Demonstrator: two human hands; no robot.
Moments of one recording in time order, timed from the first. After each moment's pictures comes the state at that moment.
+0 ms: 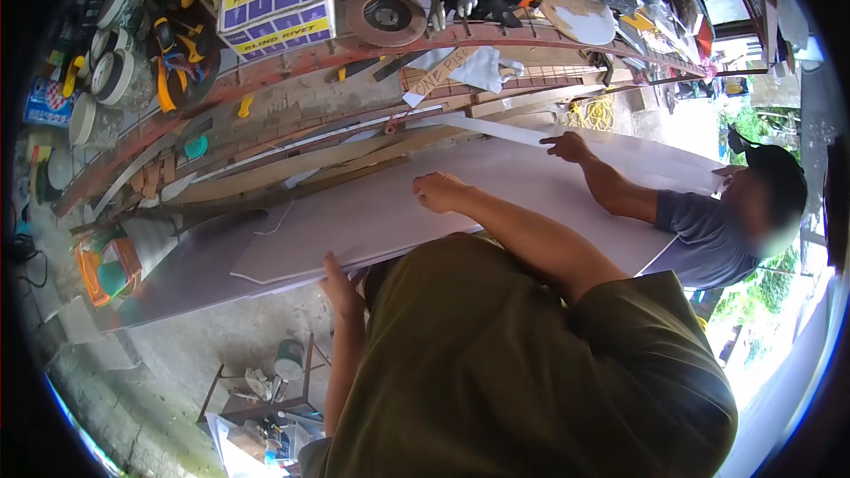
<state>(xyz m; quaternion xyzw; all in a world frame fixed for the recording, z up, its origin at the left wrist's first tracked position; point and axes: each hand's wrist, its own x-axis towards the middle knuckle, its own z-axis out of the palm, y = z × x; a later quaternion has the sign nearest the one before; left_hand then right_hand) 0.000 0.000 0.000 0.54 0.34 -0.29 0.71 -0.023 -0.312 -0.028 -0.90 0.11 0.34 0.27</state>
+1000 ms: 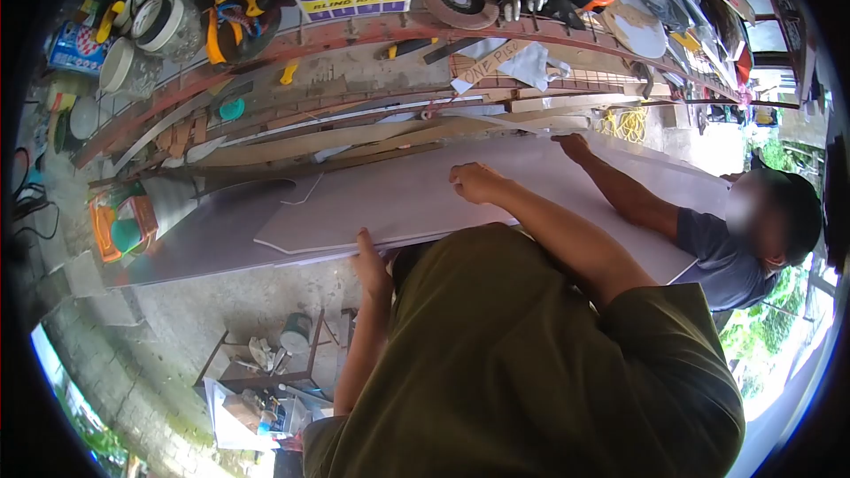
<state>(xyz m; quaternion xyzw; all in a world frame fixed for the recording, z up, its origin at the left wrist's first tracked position) -0.002 -0.007 0.002 0.54 0.36 -0.29 0.70 -0.024 -0.308 -0.030 -0.90 0.12 0.33 0.27</state>
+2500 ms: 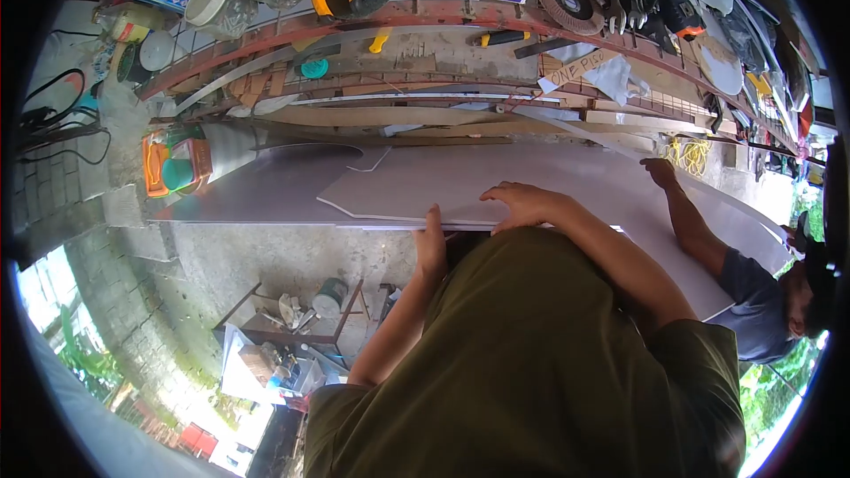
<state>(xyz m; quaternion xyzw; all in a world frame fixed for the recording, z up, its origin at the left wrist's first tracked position) 0.004 0.002 0.003 0.52 0.33 -0.32 0.72 0.006 -0.246 0.037 -0.81 -0.06 0.45 0.36</state>
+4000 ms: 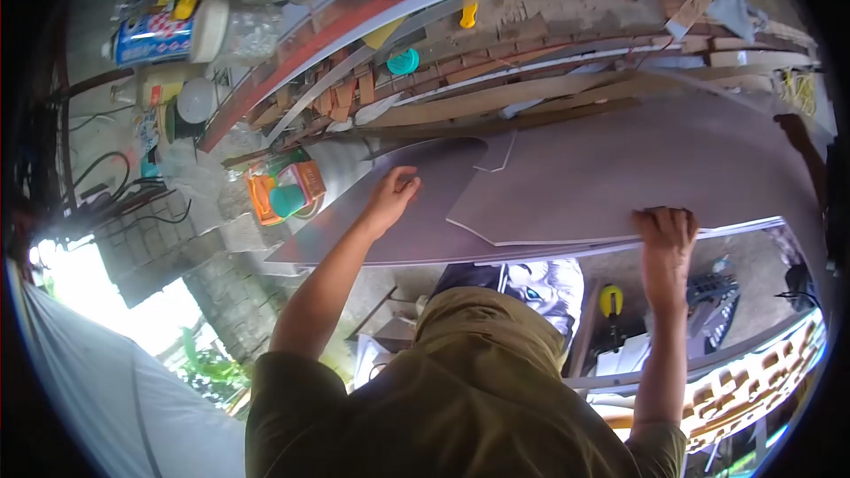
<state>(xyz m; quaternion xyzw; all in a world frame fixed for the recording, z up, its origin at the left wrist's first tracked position) 0.297 0.245 -0.016 0.84 -0.07 -0.48 0.26 -0.053 -0.099 0.045 -0.96 0.24 -0.01 0.12</state>
